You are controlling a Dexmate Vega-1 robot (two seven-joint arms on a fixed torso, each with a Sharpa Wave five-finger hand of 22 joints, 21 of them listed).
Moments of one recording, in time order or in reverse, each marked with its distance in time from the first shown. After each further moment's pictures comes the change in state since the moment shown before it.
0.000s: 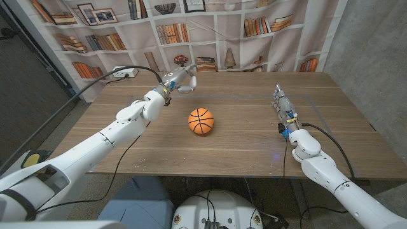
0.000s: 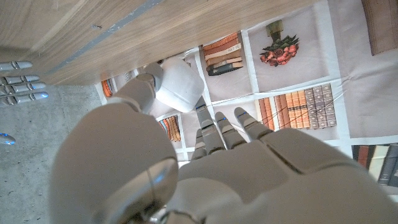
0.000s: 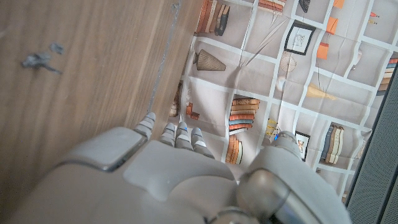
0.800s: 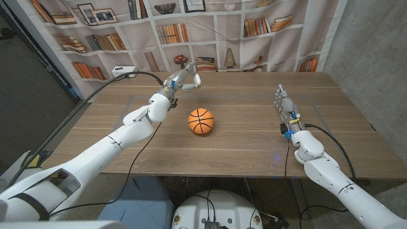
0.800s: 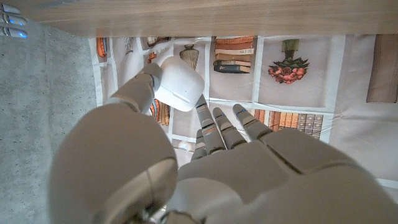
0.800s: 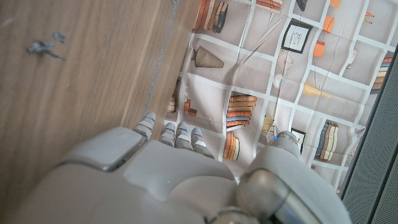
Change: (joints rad) left arm 0.023 -0.081 -0.023 0.025 -0.194 -0.012 0.072; left_hand -0.005 -0.004 -0.004 0.004 0.000 0.003 0.011 0.000 0.000 0.016 0.016 0.007 0.005 0.077 -0.027 0.007 -0.002 0.062 -0.023 0.015 0.000; right arm -0.027 -0.014 0.016 -0.025 -0.005 0.010 -0.008; right_hand 0.000 0.000 0.000 0.000 -0.004 0.000 0.000 0.000 0.000 0.000 0.000 0.000 0.000 0.004 -0.012 0.016 0.002 0.000 0.000 0.000 0.000
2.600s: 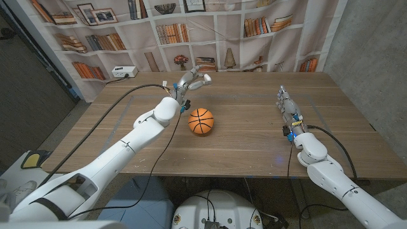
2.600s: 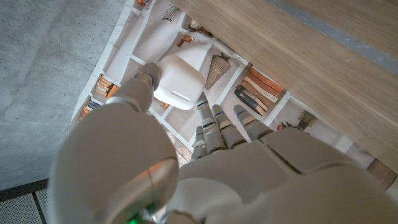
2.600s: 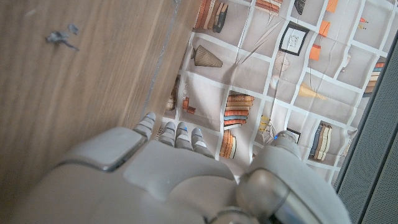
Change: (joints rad) left arm 0.031 -0.121 -0.039 0.028 -0.464 -0.085 -0.015; left_hand 0.010 0.014 -0.053 -0.006 0.012 0.069 0.014 0.000 0.000 0.027 0.027 0.000 0.000 0.039 -0.004 0.006 0.004 -0.011 0.011 -0.013 0.000; right arm -0.032 -0.015 0.015 -0.011 -0.017 0.026 0.003; right_hand 0.004 0.004 -0.002 -0.002 0.000 -0.007 -0.007 0.000 0.000 0.000 0.000 0.000 0.000 0.000 -0.005 0.002 0.000 -0.004 0.004 0.000 0.000
